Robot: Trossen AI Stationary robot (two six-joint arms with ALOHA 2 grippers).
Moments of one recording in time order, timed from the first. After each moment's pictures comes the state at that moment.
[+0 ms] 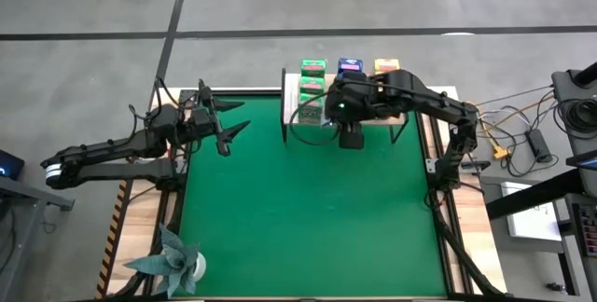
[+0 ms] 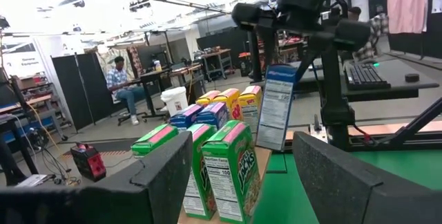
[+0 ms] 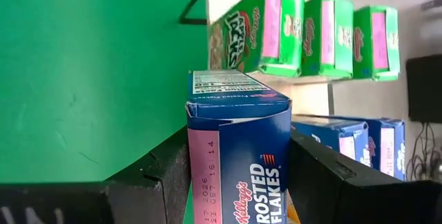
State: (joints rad) left arm 0.30 0.67 0.55 0.27 -0.02 0.22; right arm -0.11 1.82 2.29 -1.57 0.32 -0.20
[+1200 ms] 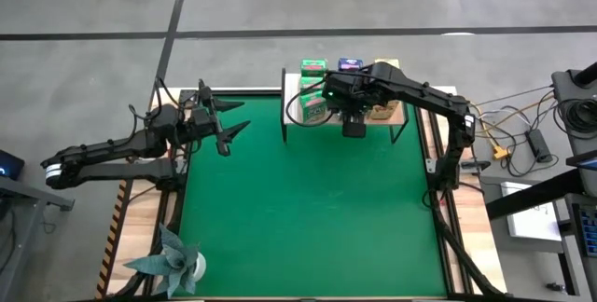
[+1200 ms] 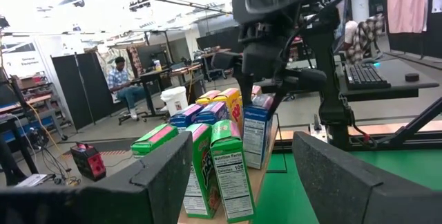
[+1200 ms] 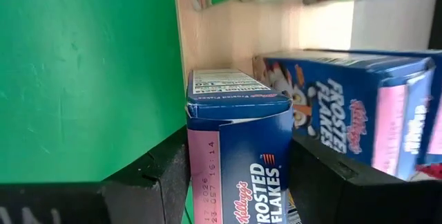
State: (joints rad) left arm 0.30 0.67 0.55 0.27 -0.02 0.22; right arm -0.28 1.82 2.07 -1.57 0.31 -0.25
